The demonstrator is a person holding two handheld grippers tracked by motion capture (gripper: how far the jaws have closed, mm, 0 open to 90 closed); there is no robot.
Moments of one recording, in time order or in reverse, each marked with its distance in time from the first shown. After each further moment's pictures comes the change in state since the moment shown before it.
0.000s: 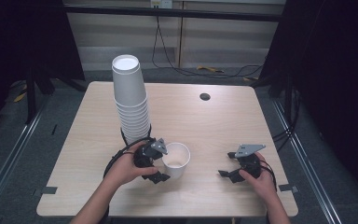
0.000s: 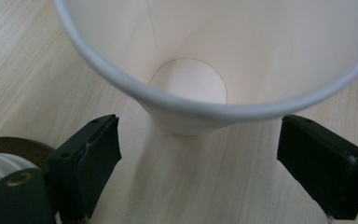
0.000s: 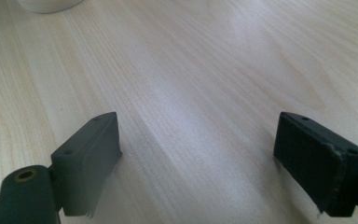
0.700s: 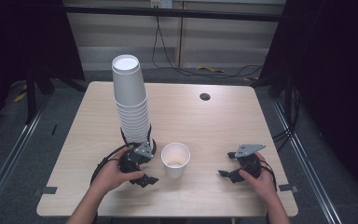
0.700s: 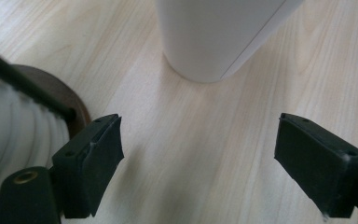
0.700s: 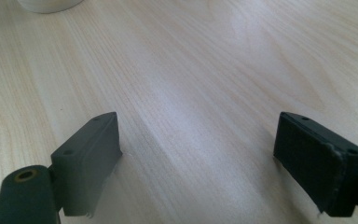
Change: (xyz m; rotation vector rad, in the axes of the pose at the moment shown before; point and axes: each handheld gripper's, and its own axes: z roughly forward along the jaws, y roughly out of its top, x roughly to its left) left arm 0.009 -0.043 -0.012 -0.019 0.021 -0.033; right arm 0.000 0.000 0.000 0.000 0.000 0.001
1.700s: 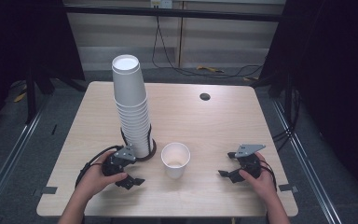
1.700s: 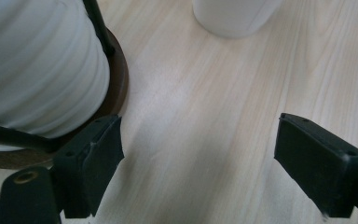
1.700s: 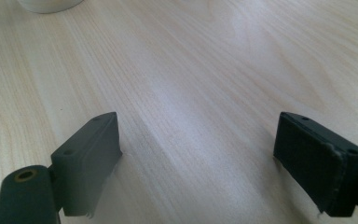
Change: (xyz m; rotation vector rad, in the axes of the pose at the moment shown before) left arm 0.011 -0.043 -0.017 -0.074 0.019 -0.030; right arm 0.000 0.000 0.000 -0.001 0.000 0.000
